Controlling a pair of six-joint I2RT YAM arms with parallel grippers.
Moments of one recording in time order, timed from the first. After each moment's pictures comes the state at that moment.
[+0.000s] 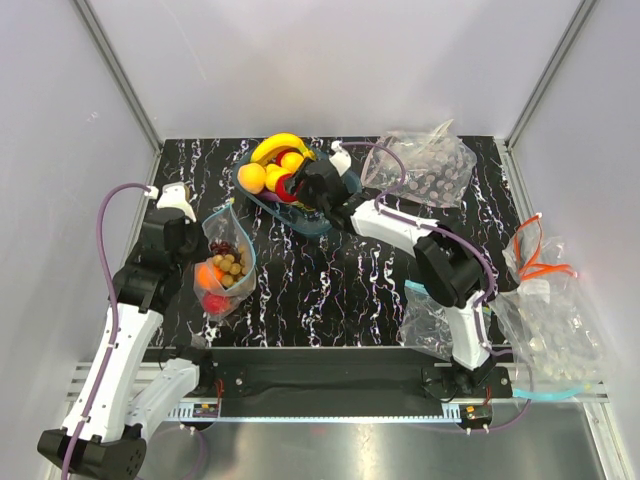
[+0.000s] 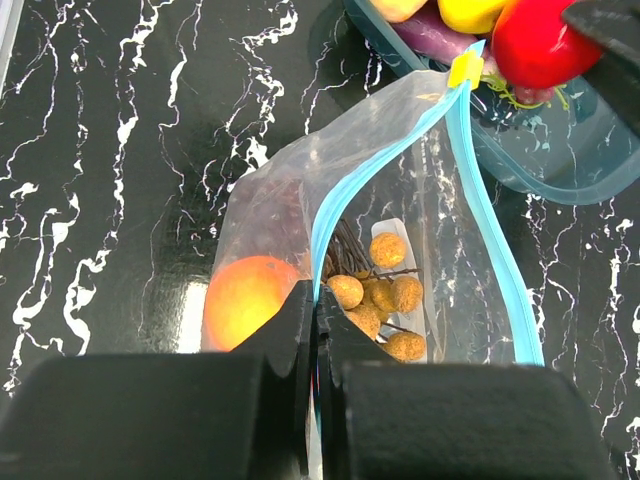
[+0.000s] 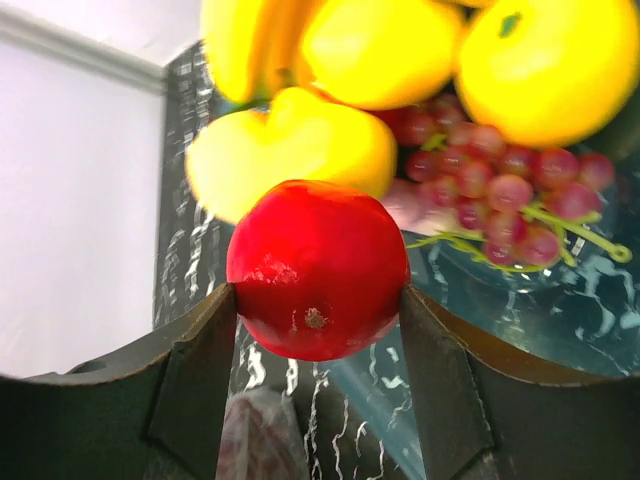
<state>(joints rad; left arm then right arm) -0.20 0.80 0.97 -0.76 -0.18 -0.31 0.74 2.08 1.59 0.06 0.29 0.97</state>
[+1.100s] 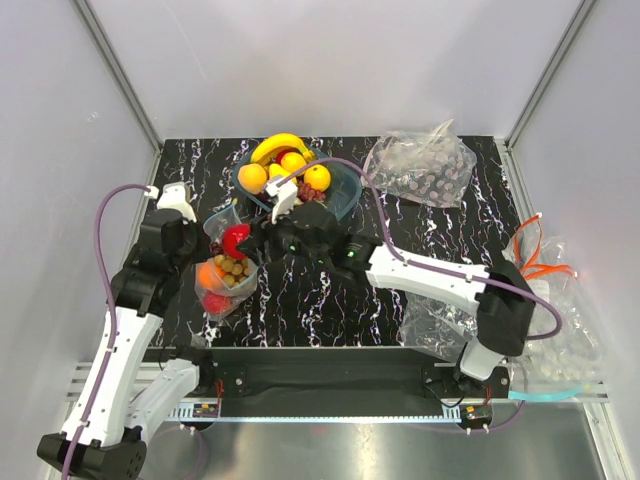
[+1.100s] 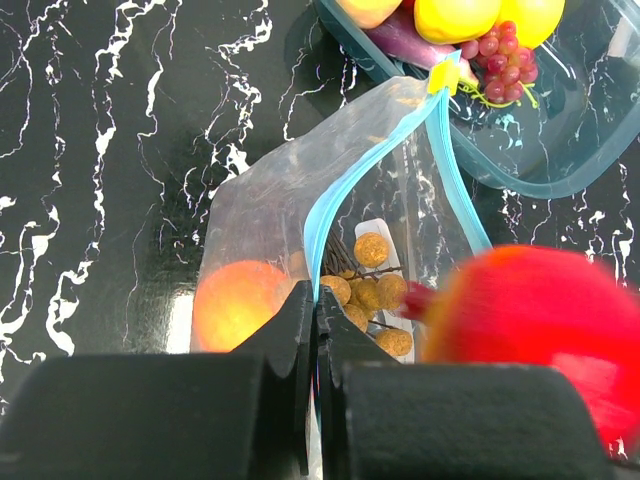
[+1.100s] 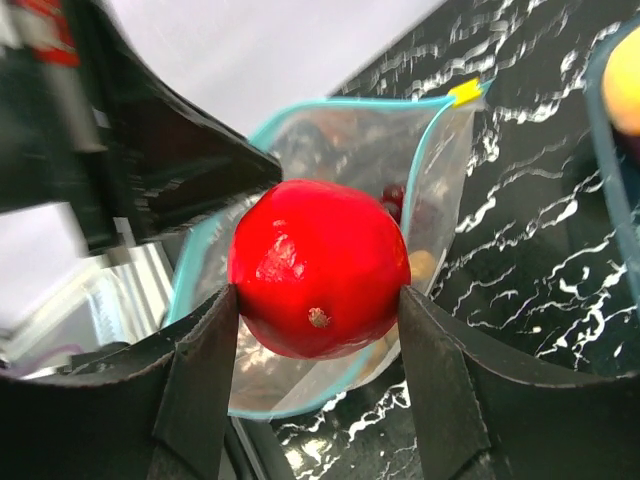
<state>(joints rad) -0.20 0.78 0.97 -0.75 -0.14 -0.31 1.08 1.64 1.33 0.15 0.02 0.38</state>
